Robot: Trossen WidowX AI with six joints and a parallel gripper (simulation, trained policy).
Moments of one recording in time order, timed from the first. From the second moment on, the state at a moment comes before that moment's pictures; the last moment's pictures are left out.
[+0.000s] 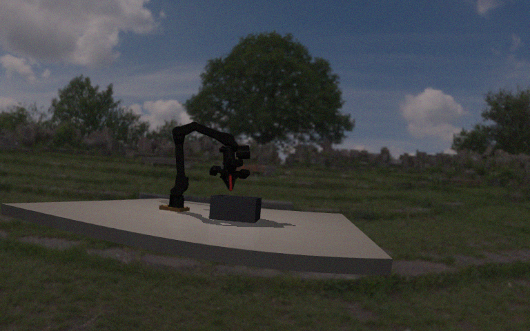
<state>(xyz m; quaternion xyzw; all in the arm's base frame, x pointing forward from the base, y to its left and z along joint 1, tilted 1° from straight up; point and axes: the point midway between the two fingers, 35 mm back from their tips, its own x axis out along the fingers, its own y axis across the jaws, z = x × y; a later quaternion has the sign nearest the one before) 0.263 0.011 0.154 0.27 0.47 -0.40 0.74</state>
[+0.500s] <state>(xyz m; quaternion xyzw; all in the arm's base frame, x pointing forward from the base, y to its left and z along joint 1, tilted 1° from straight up) 0.302 -0.044 0.139 0.27 0.47 -0.40 0.74</state>
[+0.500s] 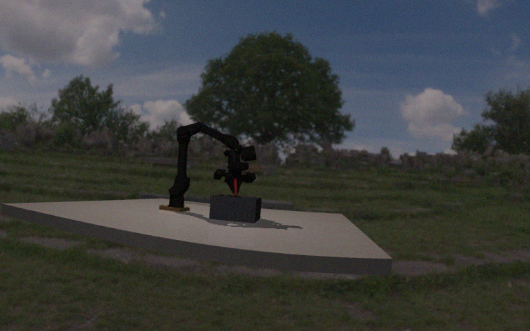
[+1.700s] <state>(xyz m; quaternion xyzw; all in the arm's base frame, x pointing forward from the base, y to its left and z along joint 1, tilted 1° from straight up) 0.338 -0.080 0.104 0.23 0.56 -0.30 0.74</state>
